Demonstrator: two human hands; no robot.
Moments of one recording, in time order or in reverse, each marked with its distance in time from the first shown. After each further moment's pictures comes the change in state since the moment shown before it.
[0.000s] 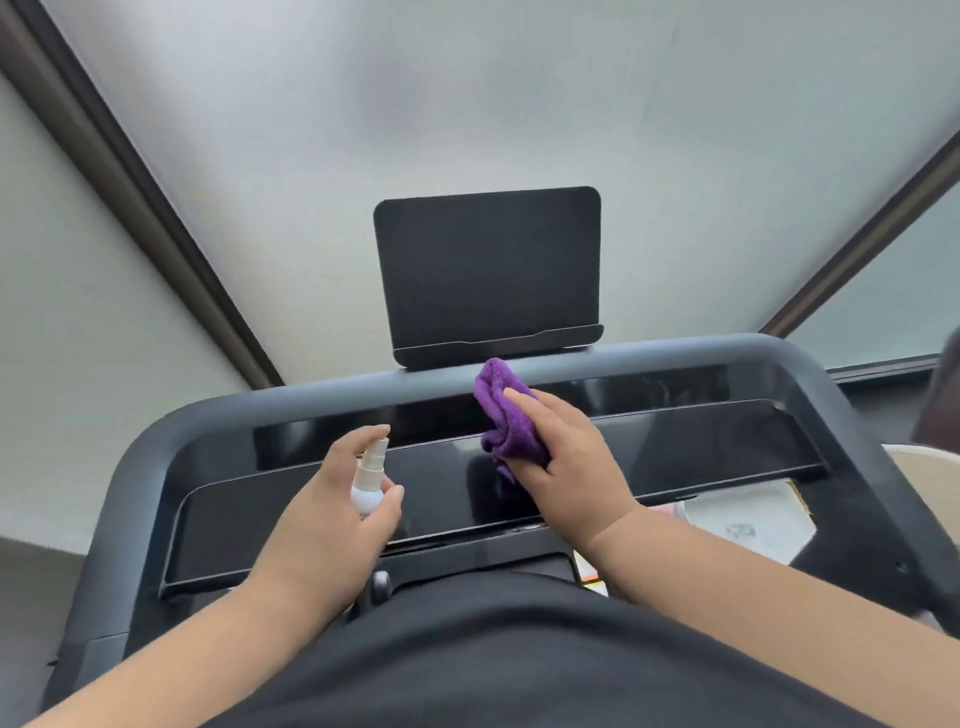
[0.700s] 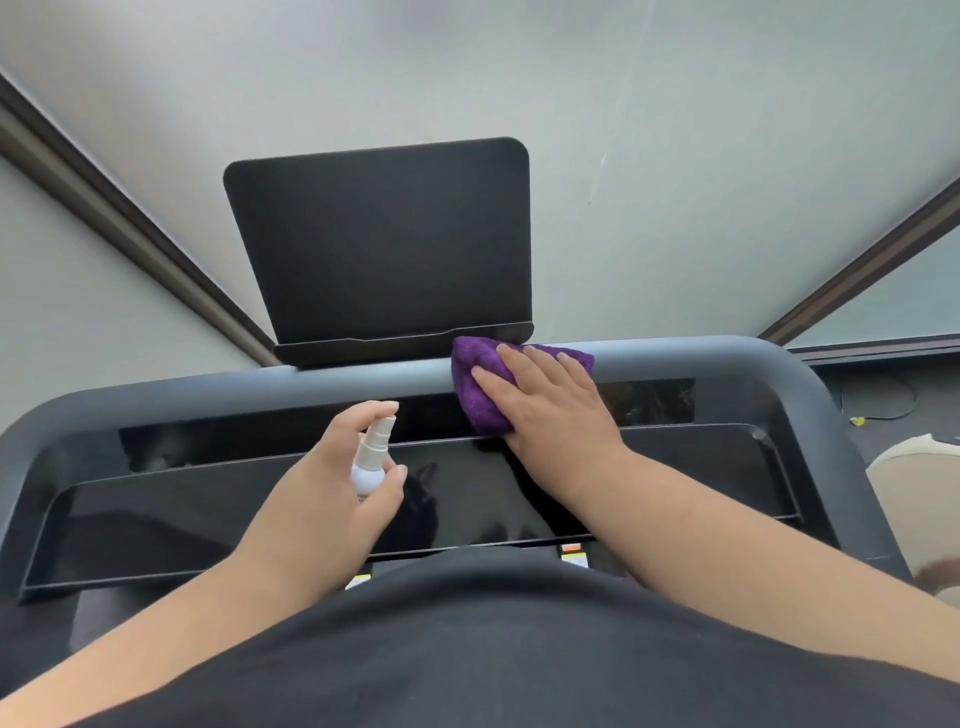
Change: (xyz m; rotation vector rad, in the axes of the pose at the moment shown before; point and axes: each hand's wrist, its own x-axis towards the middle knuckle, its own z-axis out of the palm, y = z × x) left_hand 0.060 0.105 0.100 0.124 -0.059 -0.067; right_hand 0.070 0.134 -0.067 -0.661 -0.352 -0.152
